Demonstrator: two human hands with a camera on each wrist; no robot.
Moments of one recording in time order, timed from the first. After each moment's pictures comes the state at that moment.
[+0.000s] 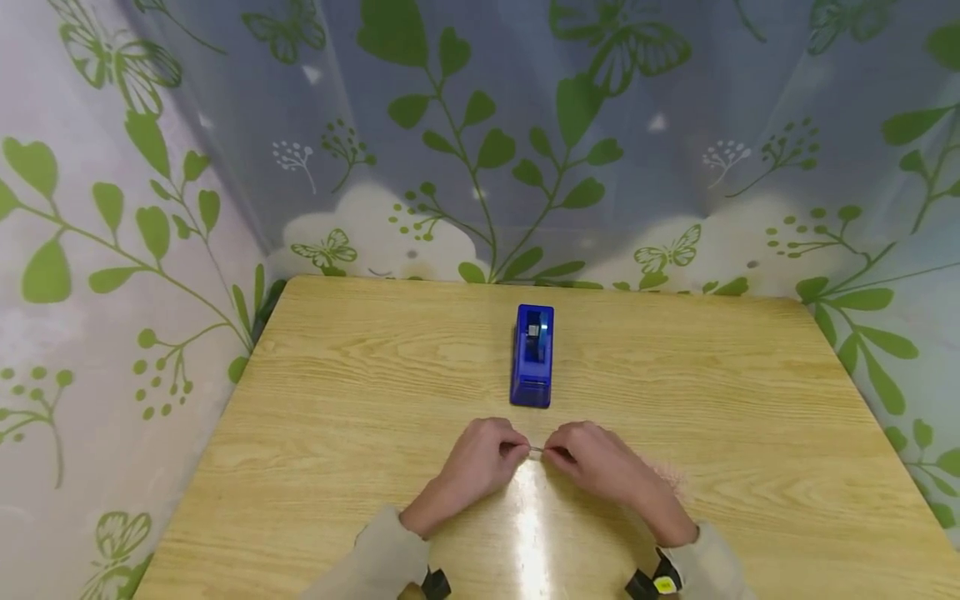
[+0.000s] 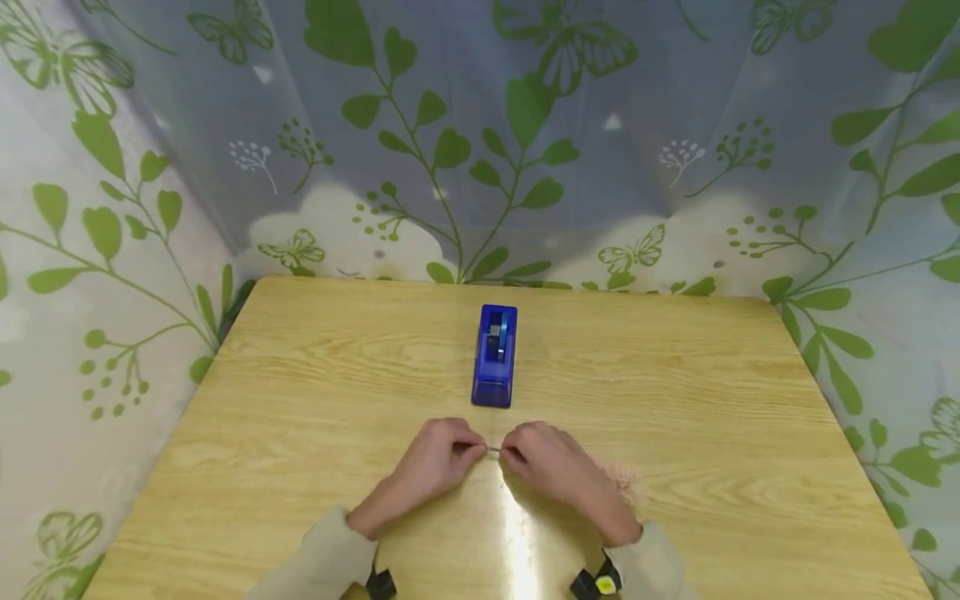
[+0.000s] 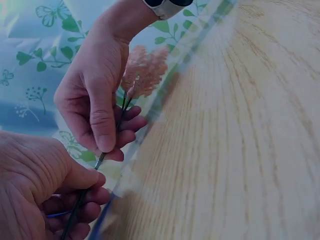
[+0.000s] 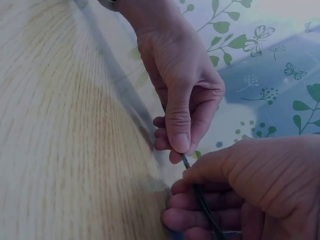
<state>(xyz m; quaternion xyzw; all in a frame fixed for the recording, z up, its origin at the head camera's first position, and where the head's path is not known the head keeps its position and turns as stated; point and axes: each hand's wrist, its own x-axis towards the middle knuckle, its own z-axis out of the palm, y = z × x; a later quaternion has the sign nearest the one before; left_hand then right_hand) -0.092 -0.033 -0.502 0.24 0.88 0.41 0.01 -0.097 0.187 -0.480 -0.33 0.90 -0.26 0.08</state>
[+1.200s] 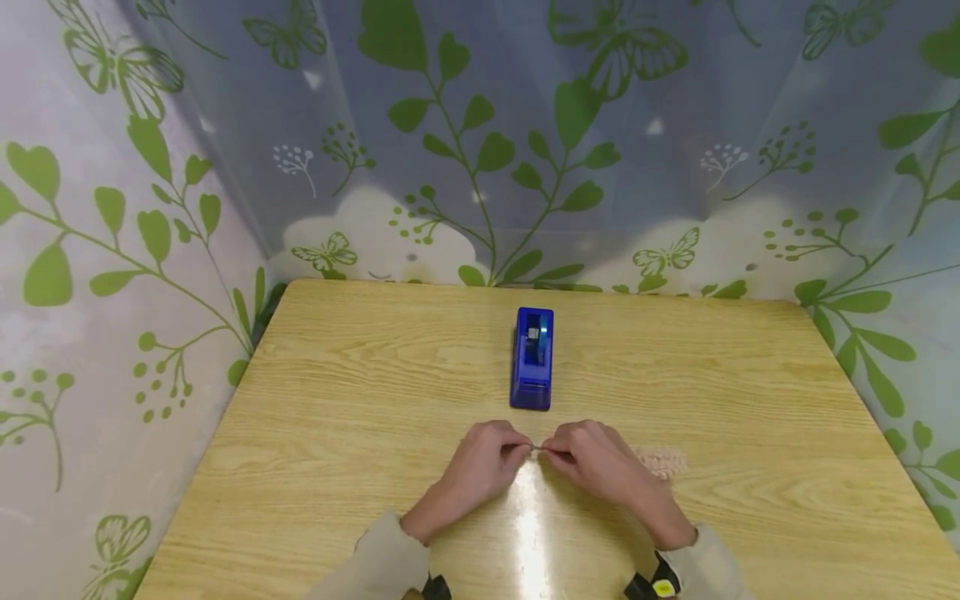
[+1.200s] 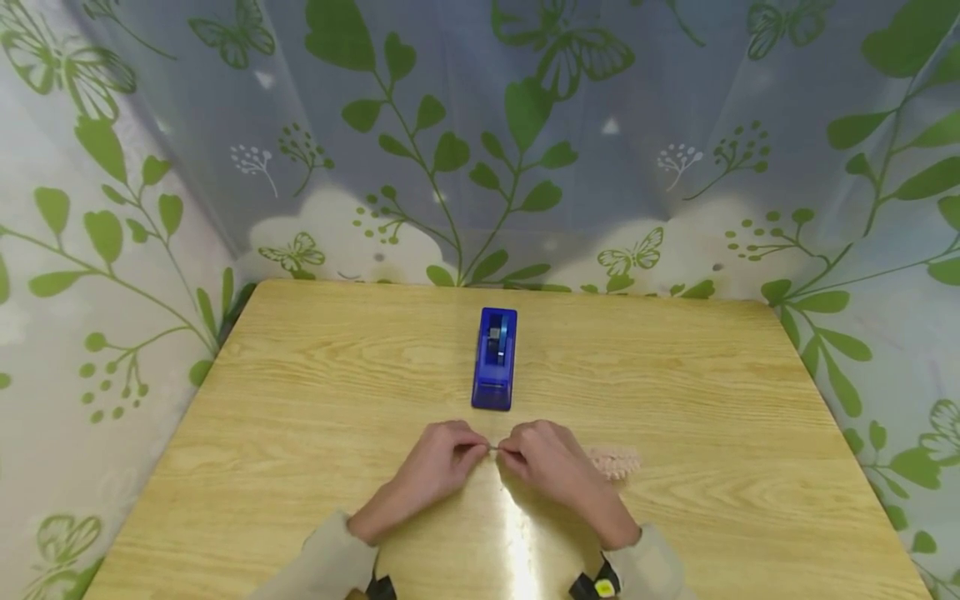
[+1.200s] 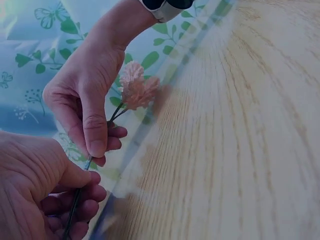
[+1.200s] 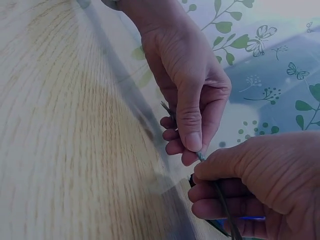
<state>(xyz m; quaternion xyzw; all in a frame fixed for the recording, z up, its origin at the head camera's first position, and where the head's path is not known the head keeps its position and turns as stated) -0.091 -0.030 -0.505 0.24 0.88 0.41 0.02 -0.096 0.187 -0.481 -0.35 0.90 -0.24 0.00</state>
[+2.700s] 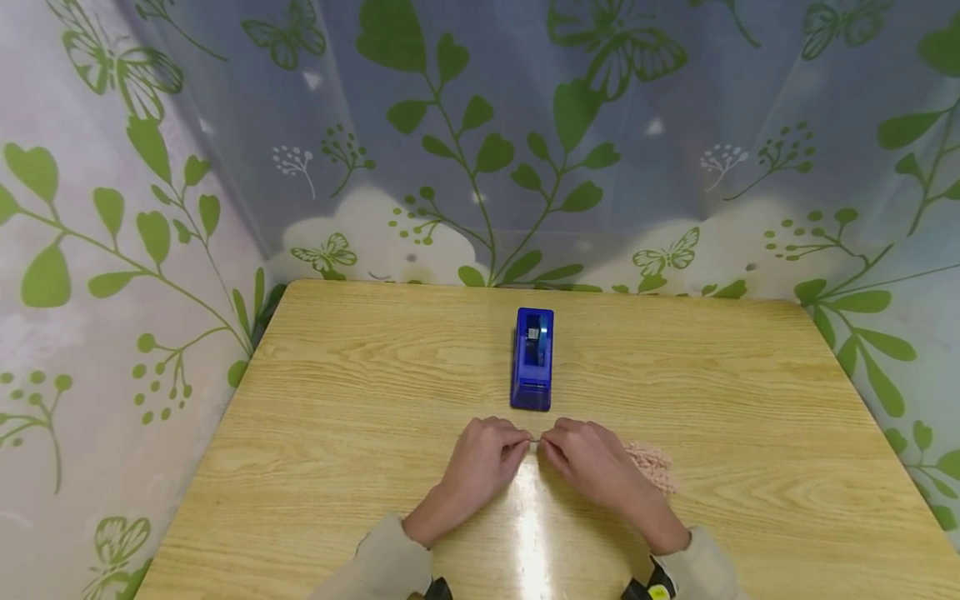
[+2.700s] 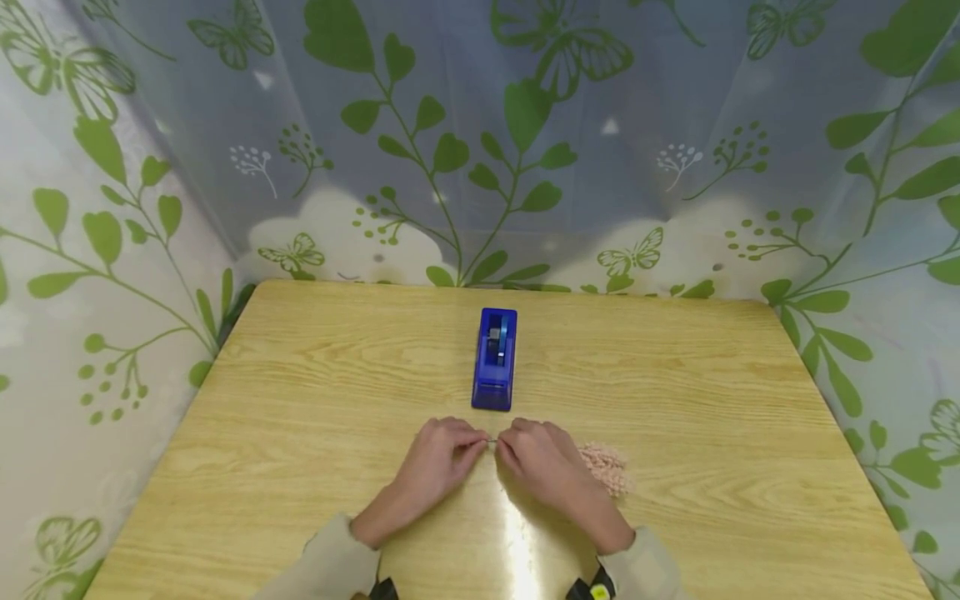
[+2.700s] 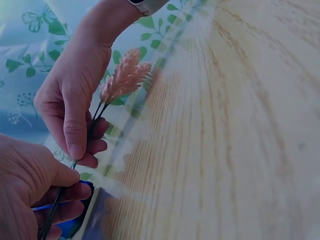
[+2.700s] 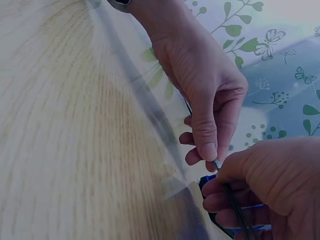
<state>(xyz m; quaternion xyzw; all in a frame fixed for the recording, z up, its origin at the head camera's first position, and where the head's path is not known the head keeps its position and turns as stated) -0.093 -0.029 -0.509 0.27 0.88 0.38 -0.10 -0.093 0.177 -0.489 -0.32 0.93 -0.17 -0.05</state>
